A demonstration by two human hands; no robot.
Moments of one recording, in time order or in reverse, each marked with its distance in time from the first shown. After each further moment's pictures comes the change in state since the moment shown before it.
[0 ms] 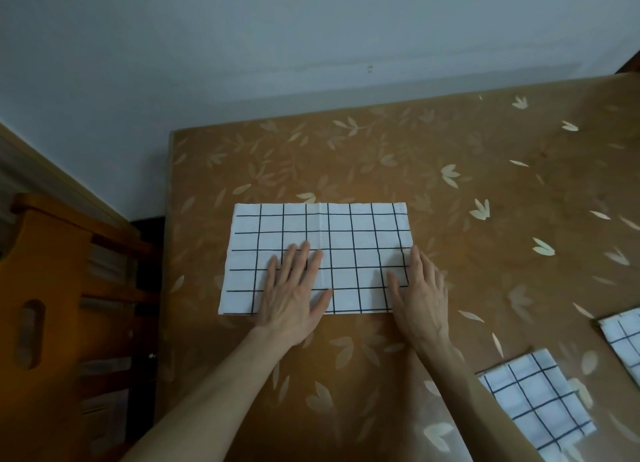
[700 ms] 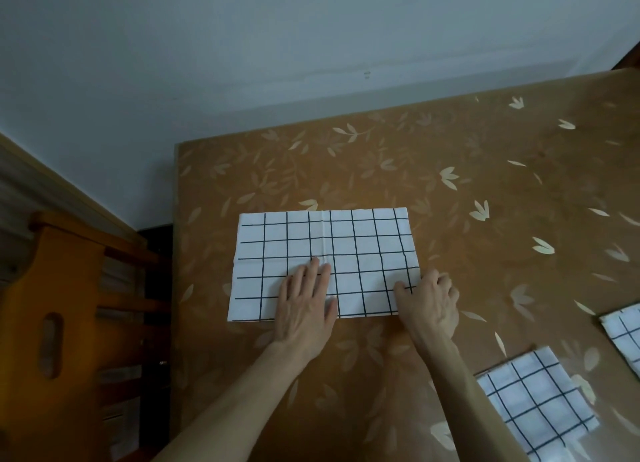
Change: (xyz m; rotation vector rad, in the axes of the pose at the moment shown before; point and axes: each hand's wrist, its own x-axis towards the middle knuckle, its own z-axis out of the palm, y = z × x) left_hand -0.012 0.025 -0.017 -0.053 -0.036 -0.076; right_hand -0.001 -0.034 -0.025 -0.025 -0.098 0.433
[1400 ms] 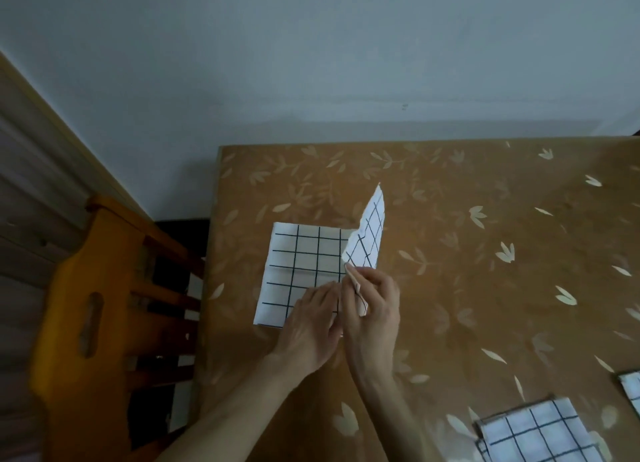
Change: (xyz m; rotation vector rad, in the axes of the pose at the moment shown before) left_hand -0.014 -0.034 -0.021 -0.389 0.103 0.056; right_hand -0.097 -0.096 0.028 0.742 0.193 -0.608
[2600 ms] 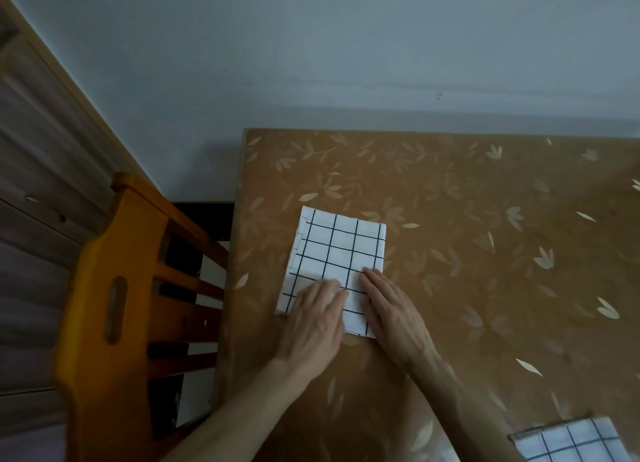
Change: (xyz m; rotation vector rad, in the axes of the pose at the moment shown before) left_hand -0.022 -0.039 -0.002 0.247 0.243 0.102; right_hand 0.027 0.107 0.012 -0.509 -0.572 -0.467
